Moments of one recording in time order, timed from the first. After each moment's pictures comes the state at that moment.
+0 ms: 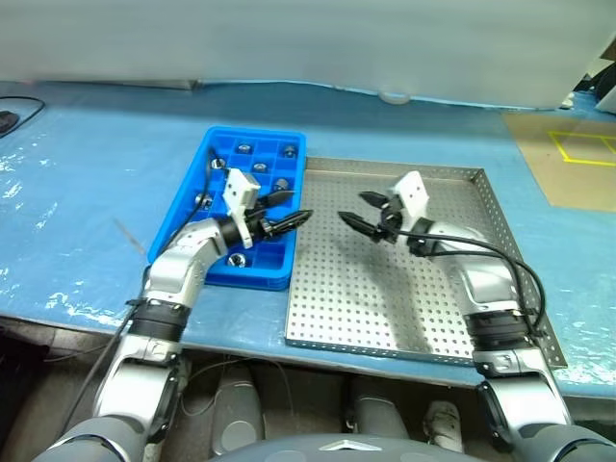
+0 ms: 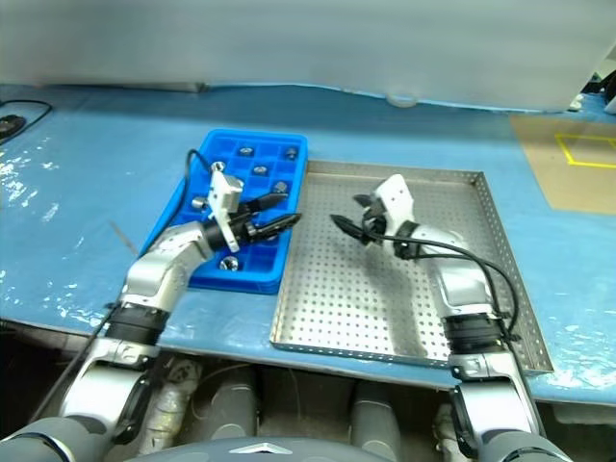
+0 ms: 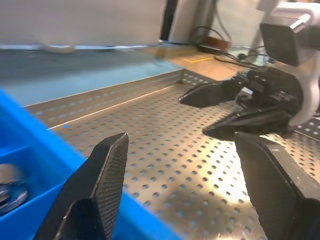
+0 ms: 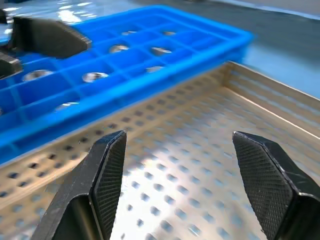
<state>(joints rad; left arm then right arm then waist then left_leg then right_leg) -0.56 0.27 -0.08 0.27 -0.41 0.22 -0.91 -0.44 -0.39 -0.04 0.05 0.23 0.42 0.73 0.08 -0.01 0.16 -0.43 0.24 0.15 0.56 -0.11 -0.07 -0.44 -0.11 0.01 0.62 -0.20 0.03</state>
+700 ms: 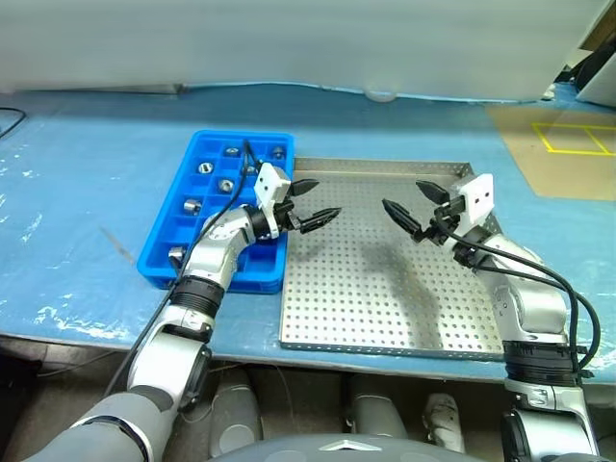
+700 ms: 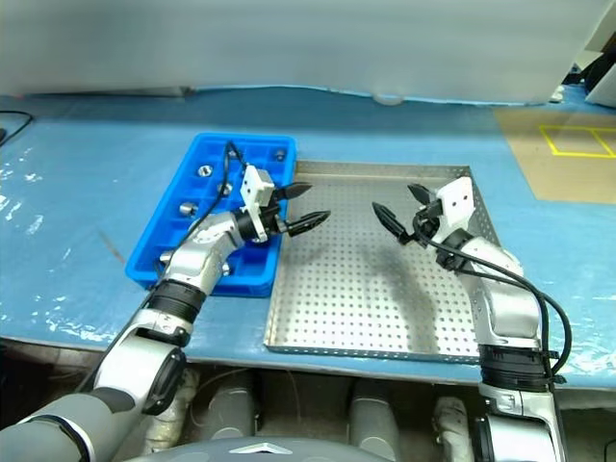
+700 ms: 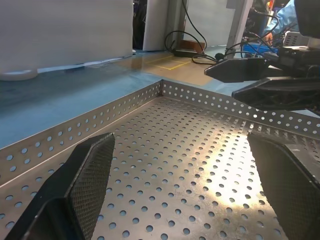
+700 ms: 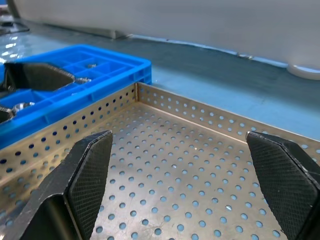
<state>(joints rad) -0.70 0.15 -0.08 0.55 -0.30 -0.01 -0.95 -0.30 -0.44 -0.17 -0.07 0.32 0.33 0.66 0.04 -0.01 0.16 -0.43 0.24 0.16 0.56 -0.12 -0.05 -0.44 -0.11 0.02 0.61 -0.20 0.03</state>
